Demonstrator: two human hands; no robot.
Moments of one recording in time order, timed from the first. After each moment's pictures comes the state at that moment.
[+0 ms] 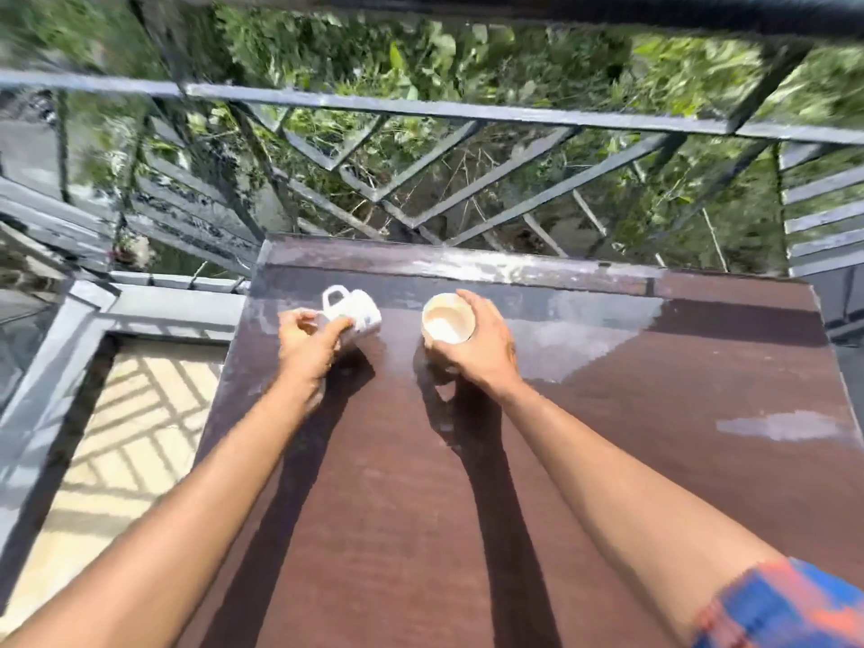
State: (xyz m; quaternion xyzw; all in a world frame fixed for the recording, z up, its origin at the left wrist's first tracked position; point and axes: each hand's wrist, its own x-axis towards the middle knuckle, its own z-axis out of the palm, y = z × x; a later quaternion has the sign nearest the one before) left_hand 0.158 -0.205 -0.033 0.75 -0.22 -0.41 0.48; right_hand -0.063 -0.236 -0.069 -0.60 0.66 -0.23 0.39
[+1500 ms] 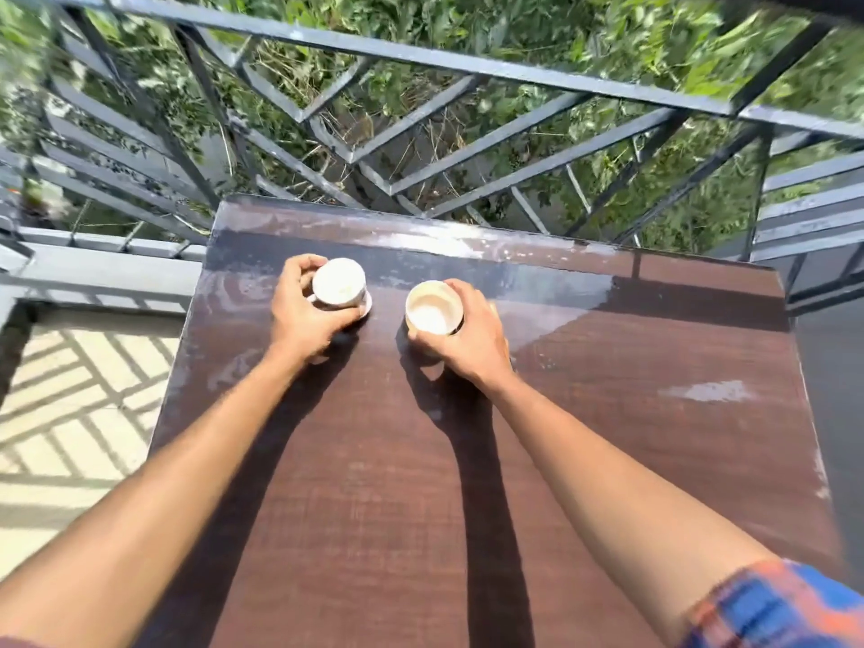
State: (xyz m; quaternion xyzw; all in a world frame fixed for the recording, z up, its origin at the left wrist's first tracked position) left_hand 0.173 -0.233 -0.075 0.70 -0.45 -0.37 0.41; right_hand -0.059 -0.234 -0.080 -0.63 0.66 -0.20 0.35
